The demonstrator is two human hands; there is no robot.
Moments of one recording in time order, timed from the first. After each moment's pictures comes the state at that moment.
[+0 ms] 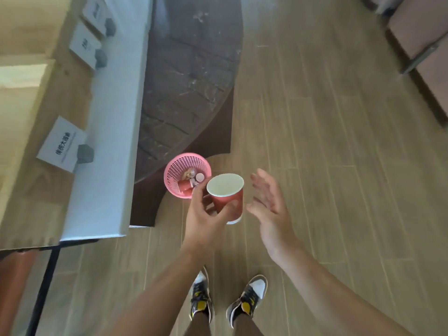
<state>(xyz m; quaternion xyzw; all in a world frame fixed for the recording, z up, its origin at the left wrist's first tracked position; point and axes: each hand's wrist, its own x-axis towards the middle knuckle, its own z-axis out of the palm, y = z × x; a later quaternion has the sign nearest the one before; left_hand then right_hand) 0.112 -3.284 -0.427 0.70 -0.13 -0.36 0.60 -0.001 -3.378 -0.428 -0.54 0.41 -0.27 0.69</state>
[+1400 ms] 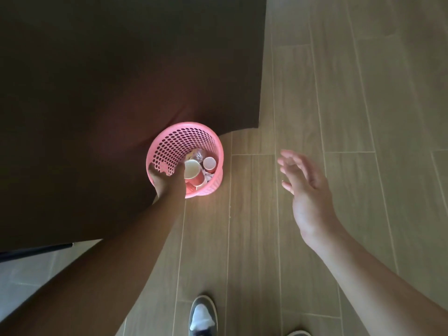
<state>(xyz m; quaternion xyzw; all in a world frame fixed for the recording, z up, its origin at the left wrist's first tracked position) 0.301 -3.369 -0.885 0.83 0.12 -0.18 0.51 0.070 -3.501 -0.793 -0.54 0.46 -0.23 0.67</state>
